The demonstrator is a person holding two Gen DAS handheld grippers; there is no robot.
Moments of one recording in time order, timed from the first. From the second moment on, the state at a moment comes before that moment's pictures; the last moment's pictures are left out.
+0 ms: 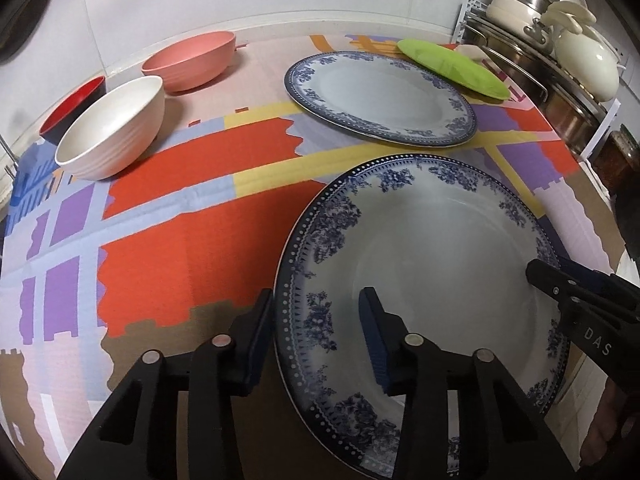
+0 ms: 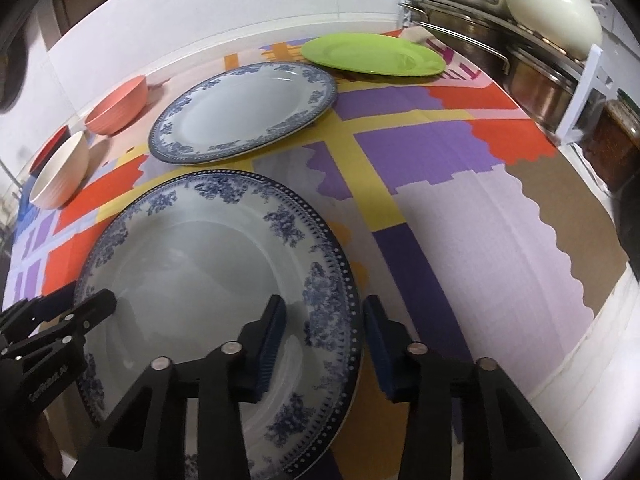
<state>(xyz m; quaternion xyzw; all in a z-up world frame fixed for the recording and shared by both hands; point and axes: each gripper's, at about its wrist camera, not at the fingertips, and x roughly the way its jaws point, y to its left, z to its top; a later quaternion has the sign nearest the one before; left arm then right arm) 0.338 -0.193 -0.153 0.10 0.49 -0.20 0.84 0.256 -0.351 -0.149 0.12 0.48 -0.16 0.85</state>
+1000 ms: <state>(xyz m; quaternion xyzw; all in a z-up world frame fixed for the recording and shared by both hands) 0.335 -0.062 -0.107 0.04 0.46 -0.09 0.88 0.285 -0.255 -0.102 0.07 0.46 -0.09 0.88</state>
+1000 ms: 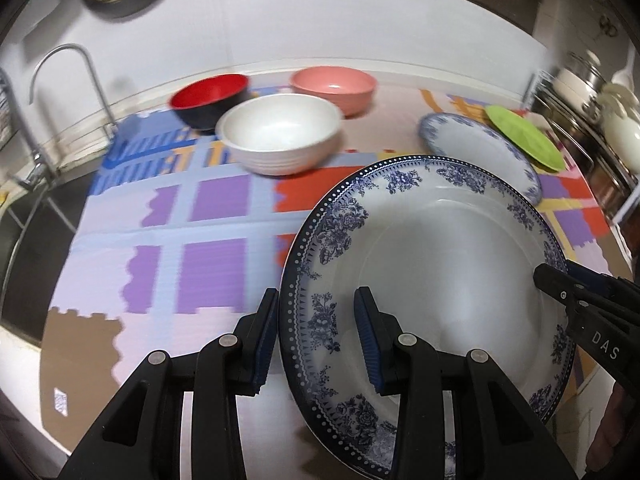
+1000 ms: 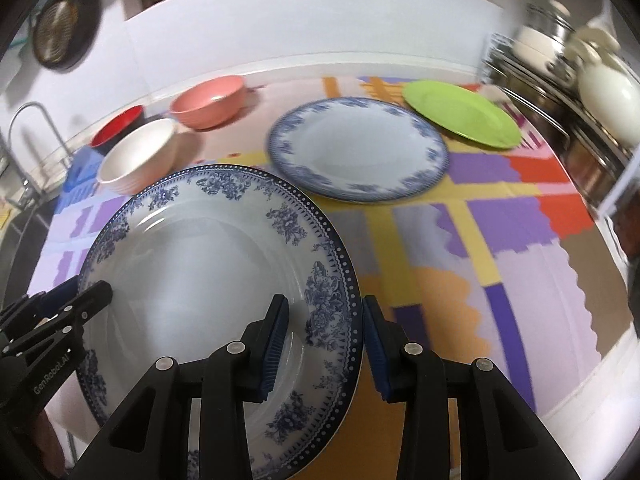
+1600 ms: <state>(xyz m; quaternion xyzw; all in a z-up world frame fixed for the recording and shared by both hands) 0.341 0.040 -0.115 0.00 0.47 -0.01 0.88 0.327 -0.152 -0.106 0.03 0.47 0.00 0.88</state>
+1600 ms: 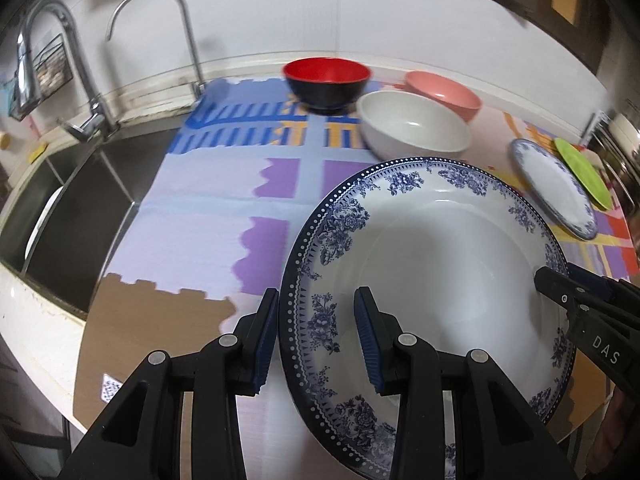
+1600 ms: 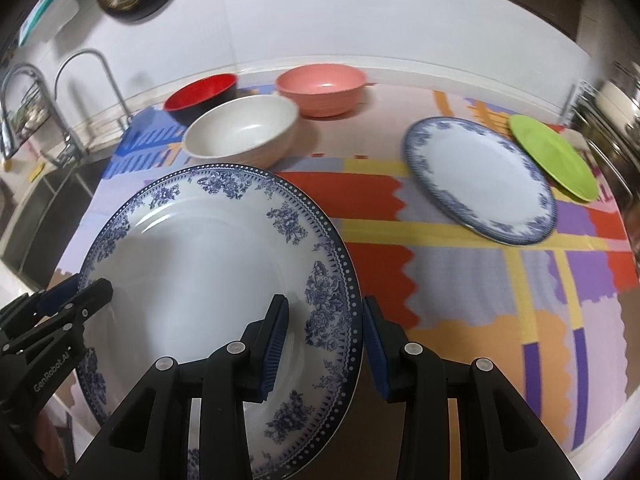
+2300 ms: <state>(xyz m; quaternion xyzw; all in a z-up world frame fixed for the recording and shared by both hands) 0.356 0.084 -0.147 -0.01 0.51 0.01 0.86 0.359 -0.094 -0.138 0.01 0.51 0.03 0.86</state>
